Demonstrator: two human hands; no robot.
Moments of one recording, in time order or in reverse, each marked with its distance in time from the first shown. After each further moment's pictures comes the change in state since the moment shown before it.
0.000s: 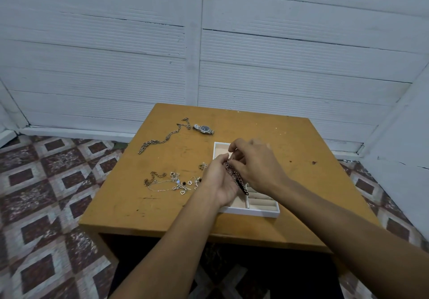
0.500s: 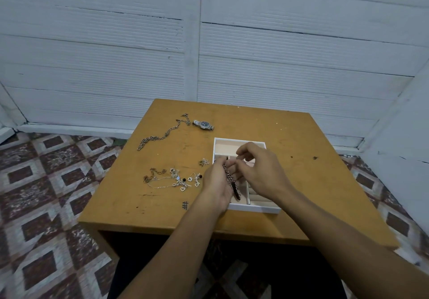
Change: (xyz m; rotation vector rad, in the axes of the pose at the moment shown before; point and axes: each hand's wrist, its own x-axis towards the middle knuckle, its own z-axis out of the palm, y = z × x) left_hand 0.002 -0.015 -0.008 0.114 0.224 0.156; right_hand -0.016 0.013 0.015 0.280 0.050 0.197
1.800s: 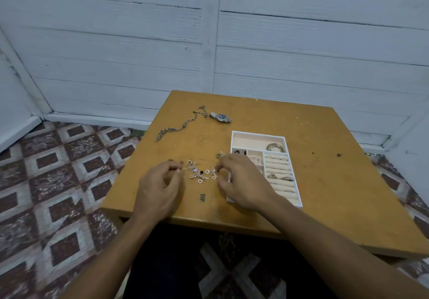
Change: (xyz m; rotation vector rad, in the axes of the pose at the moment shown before) left_hand -0.054 0.060 -0.143 1.291 0.349 0.826; right_hand -0.009 -0.028 0.060 -0.214 -0.323 -0.223
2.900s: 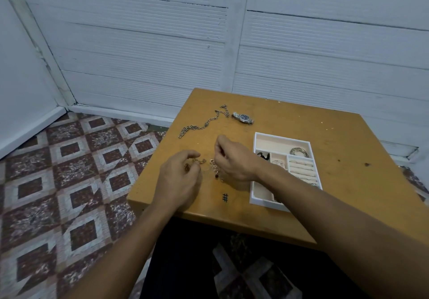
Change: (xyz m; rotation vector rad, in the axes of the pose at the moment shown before) left_hand 0.018 -0.008 -0.010 -0.028 -0.004 -0.050; right_hand 0.068 -0.039 0.001 0.226 -0.267 -0.079
